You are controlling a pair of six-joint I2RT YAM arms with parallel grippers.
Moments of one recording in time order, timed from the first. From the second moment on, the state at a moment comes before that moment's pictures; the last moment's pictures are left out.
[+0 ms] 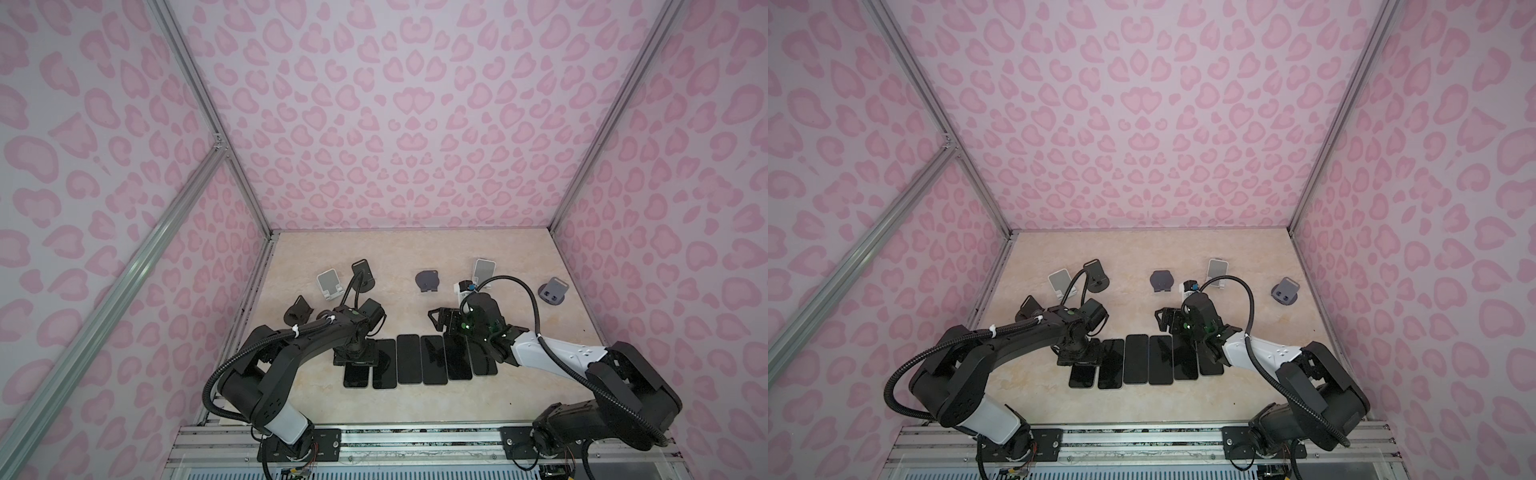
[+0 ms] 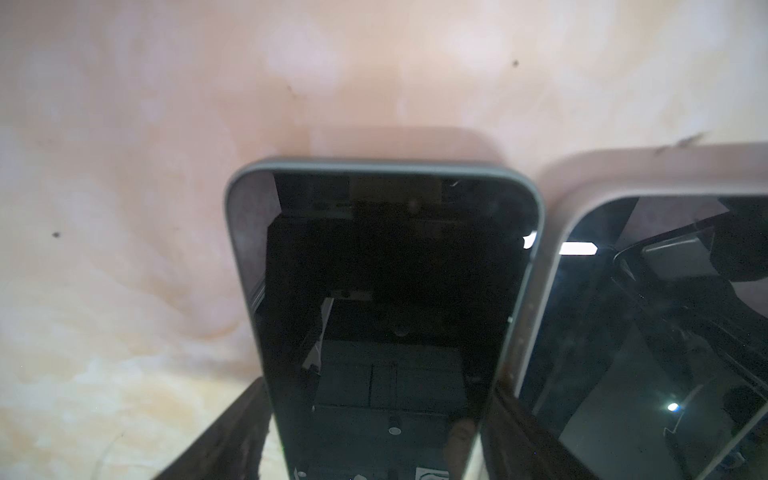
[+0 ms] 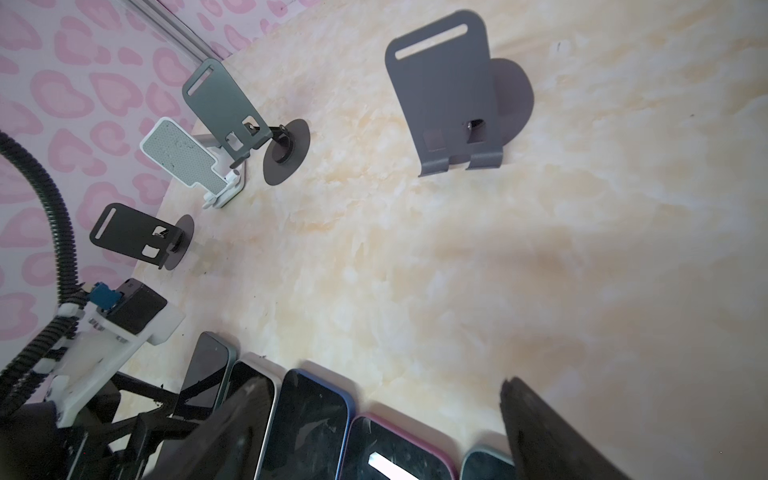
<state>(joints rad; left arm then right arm) -0.62 1.60 0.85 -0.83 -0.04 -0.59 0.59 1.43 0.59 0.24 -0.11 0.62</state>
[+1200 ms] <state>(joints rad) -0.62 0.75 0.81 -0.59 -0.32 -0.55 0.59 1.42 0.60 0.22 -0.05 0.59</state>
